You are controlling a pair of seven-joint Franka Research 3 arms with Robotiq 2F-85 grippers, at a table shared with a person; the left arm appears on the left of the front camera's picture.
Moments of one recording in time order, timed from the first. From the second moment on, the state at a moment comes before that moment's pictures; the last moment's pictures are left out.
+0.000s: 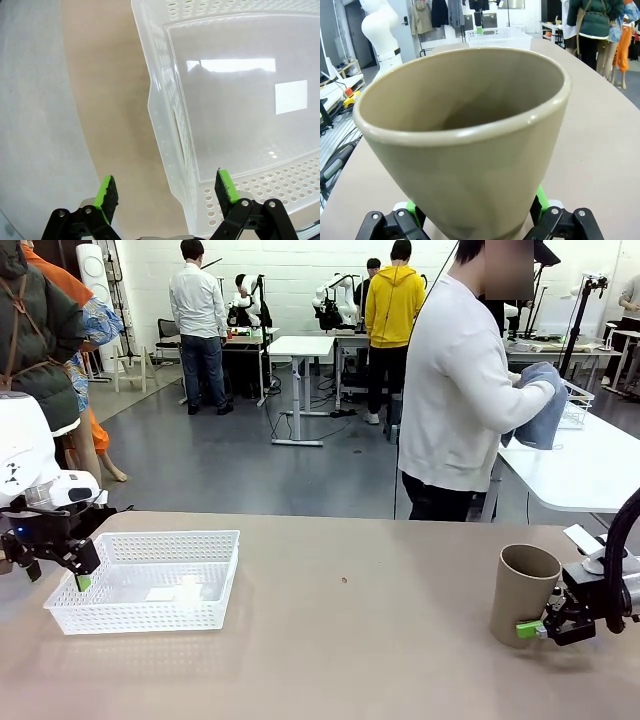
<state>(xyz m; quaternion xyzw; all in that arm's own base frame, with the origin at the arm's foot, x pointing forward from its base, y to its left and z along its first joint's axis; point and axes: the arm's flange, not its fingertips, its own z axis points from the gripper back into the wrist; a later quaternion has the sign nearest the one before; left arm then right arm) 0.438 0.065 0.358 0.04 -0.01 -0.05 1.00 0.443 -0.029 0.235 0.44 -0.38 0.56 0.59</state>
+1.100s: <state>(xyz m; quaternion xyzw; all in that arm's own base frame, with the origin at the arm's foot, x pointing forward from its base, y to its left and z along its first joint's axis) 0.437 0.065 0.344 0.06 -0.01 -0.04 1.00 0.444 -0.027 0.235 0.44 -0.38 0.56 0.59</state>
